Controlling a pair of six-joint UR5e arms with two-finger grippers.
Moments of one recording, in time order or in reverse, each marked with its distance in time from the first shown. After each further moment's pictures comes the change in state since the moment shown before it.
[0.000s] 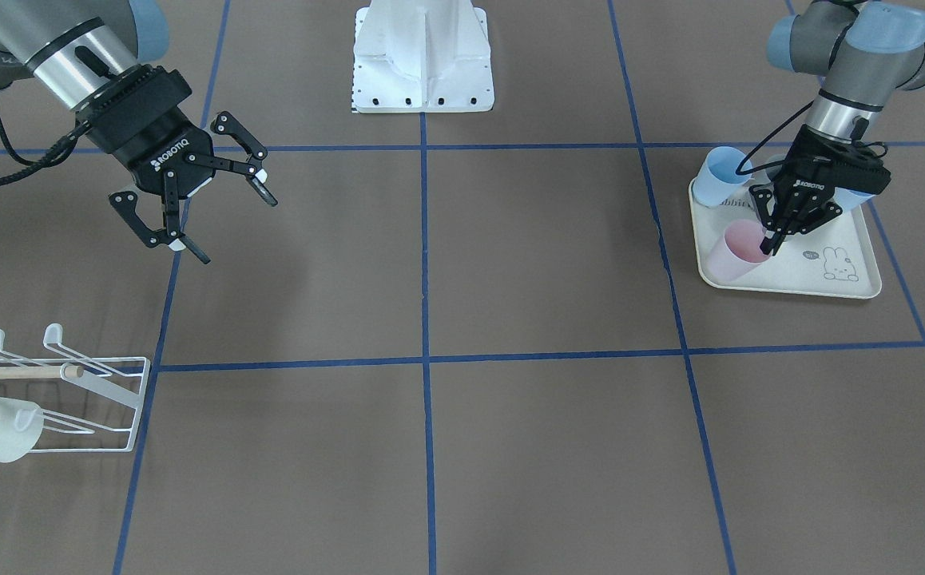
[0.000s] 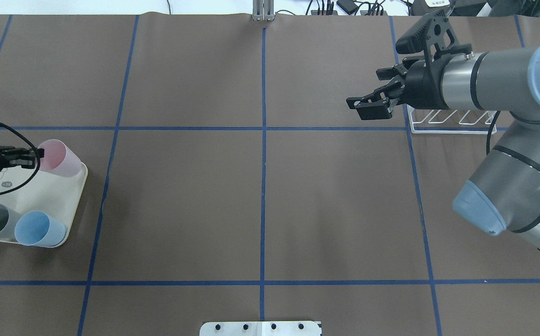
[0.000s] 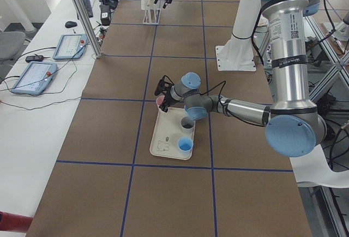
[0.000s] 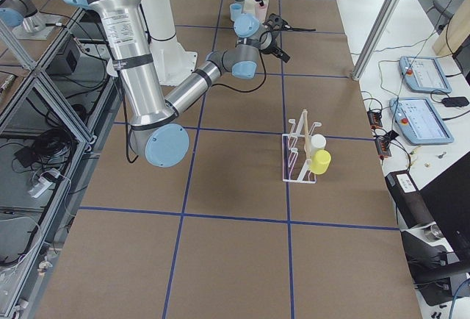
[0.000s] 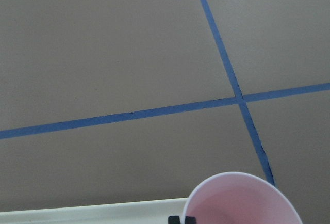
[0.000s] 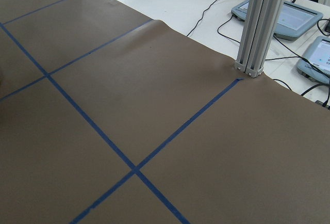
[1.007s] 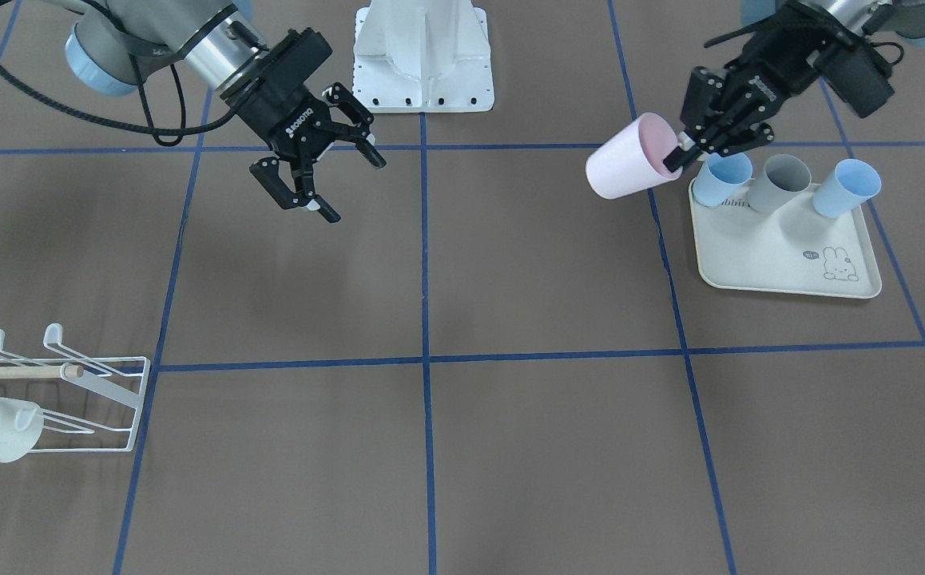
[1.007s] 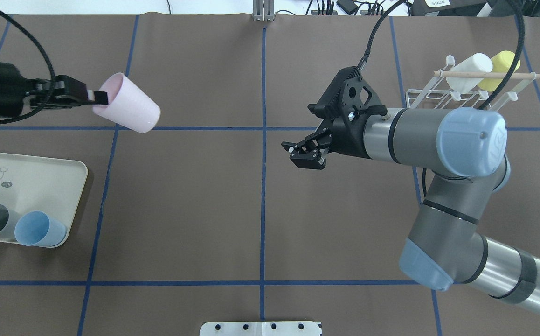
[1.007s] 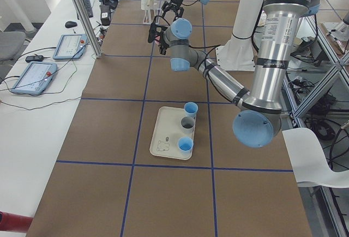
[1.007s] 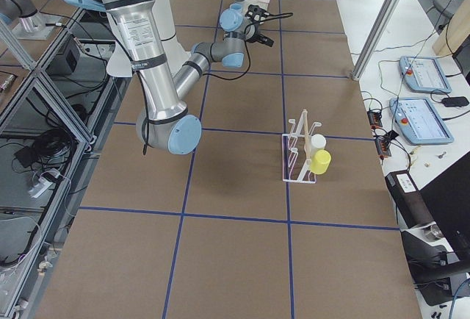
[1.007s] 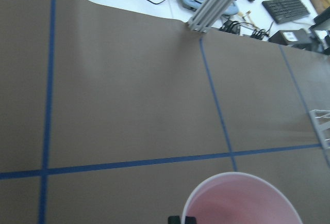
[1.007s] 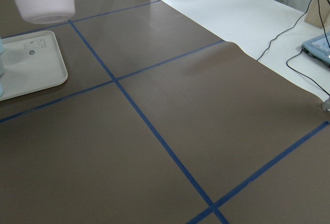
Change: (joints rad) left arm -0.090 -0.375 -0.219 0.126 -0.383 -0.506; right arm -0.258 0.100 -0.036 0.084 -0.231 -0.136
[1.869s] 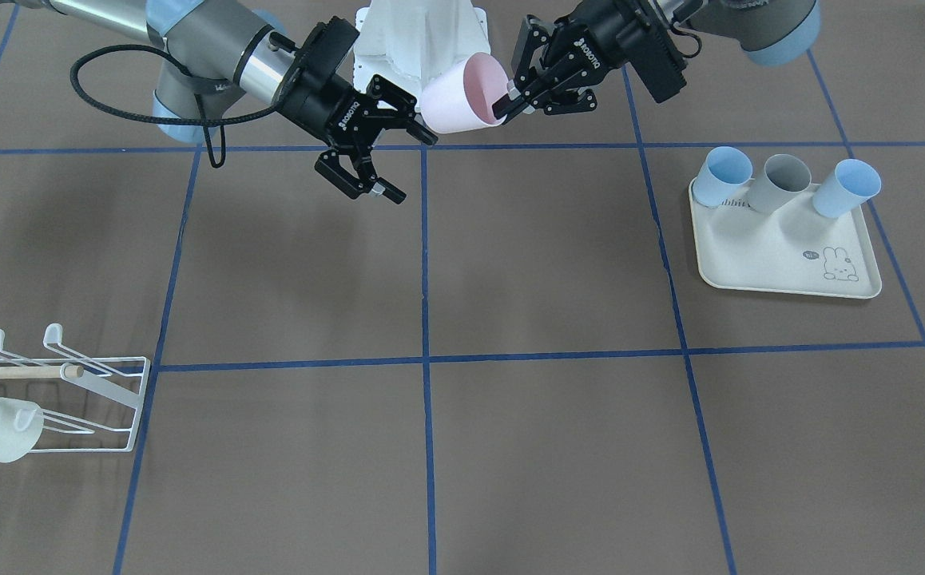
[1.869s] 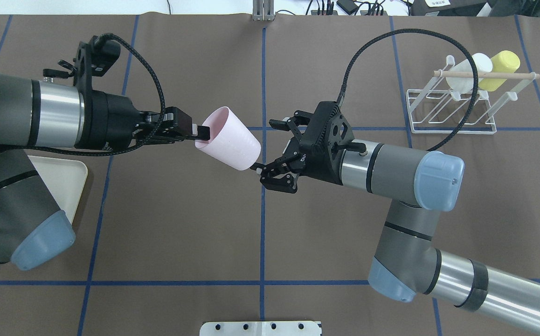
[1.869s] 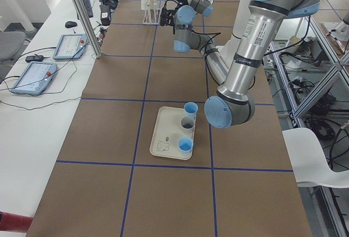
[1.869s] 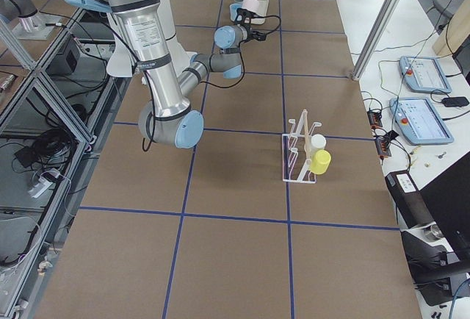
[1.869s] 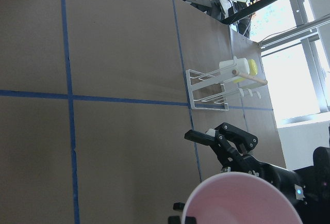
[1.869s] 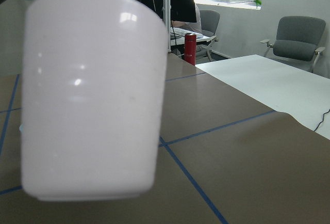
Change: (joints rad) left arm 0.200 -0.187 0.046 0.003 0.075 -0.119; right arm -0.093 0.058 -0.175 0.416 -0.062 -0.018
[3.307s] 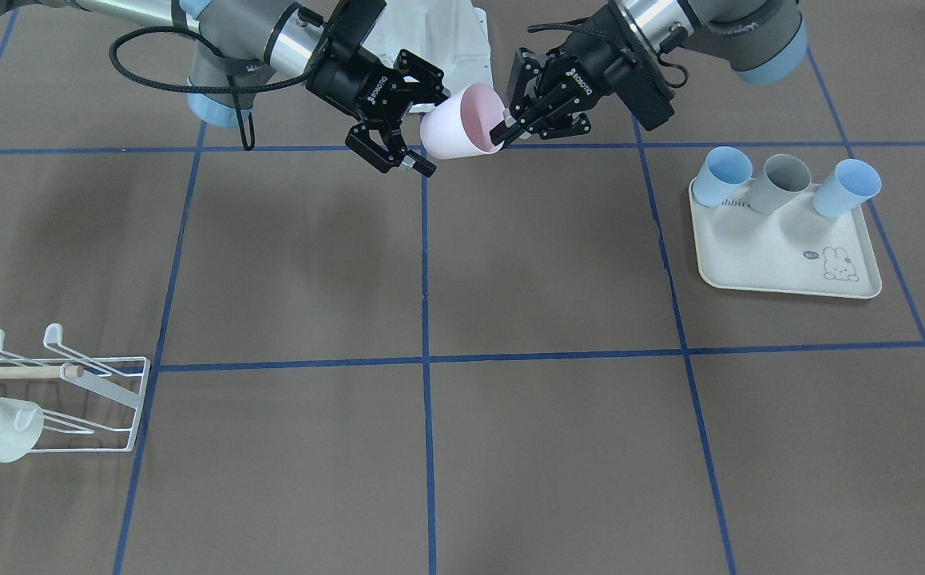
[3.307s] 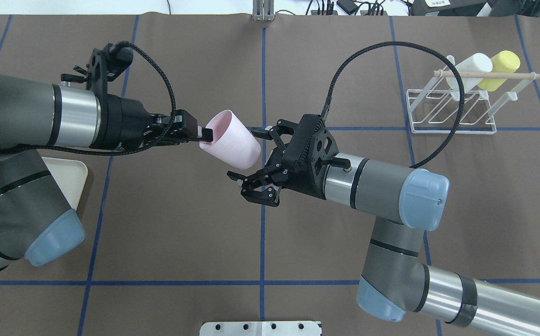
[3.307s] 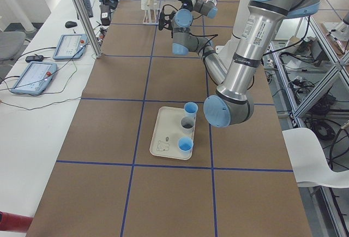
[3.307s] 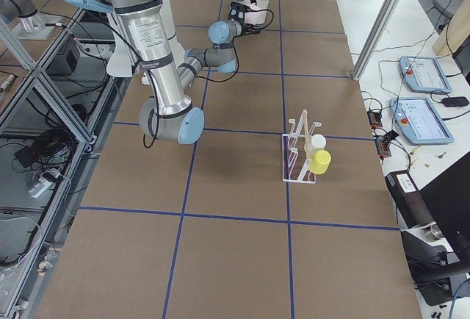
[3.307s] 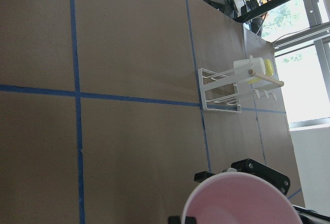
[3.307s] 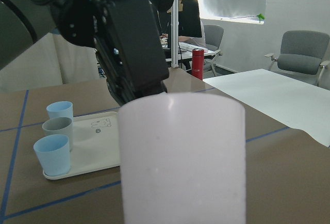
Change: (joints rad) left arm 0.011 -0.005 0.049 0.000 0.012 0.001; right arm -0.051 0.026 0.012 0.006 -0.065 -0.014
